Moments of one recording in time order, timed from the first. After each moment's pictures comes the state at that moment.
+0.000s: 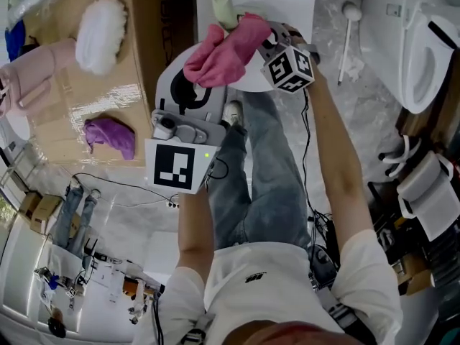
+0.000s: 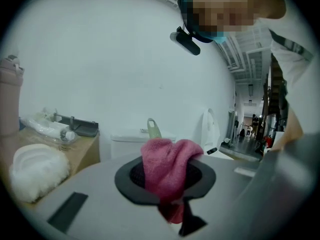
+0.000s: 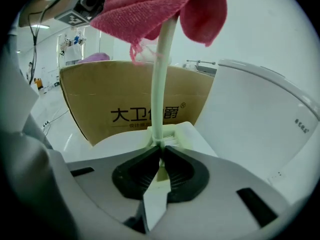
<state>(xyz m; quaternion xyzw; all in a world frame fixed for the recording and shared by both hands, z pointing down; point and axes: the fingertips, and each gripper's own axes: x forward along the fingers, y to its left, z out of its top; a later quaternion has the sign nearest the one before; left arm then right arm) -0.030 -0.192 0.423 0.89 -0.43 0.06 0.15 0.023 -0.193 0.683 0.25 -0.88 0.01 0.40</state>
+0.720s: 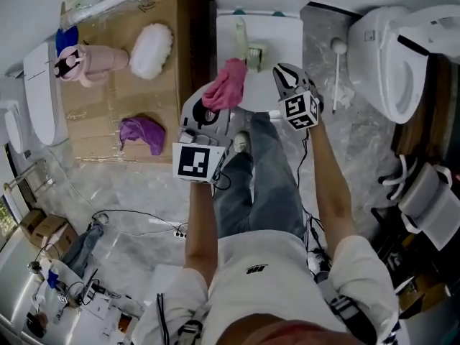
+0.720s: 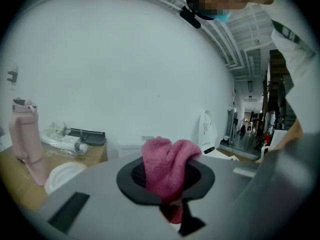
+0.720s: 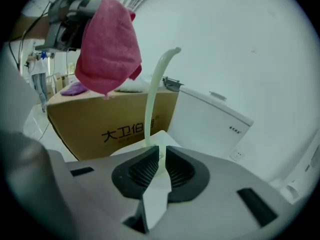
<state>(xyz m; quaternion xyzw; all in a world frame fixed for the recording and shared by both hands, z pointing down) -0.060 -0.133 0.347 0.89 -0.44 0.08 0.13 0.074 -0.151 0.552 0.42 -0.83 0.05 0.37</state>
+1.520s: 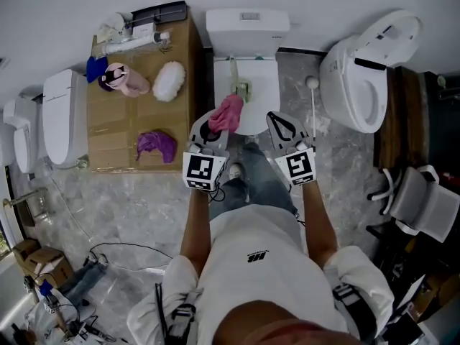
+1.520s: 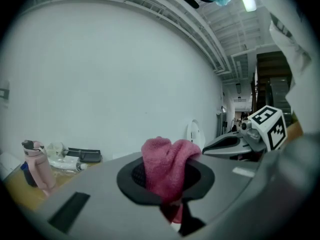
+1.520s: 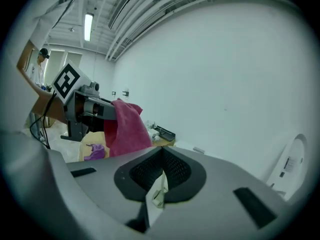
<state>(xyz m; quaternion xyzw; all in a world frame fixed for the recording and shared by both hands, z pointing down) -0.065 -0.056 0.218 0.91 -0.40 0.08 0.08 0.037 -0.029 0.248 0.49 -0.85 0.01 0.19</state>
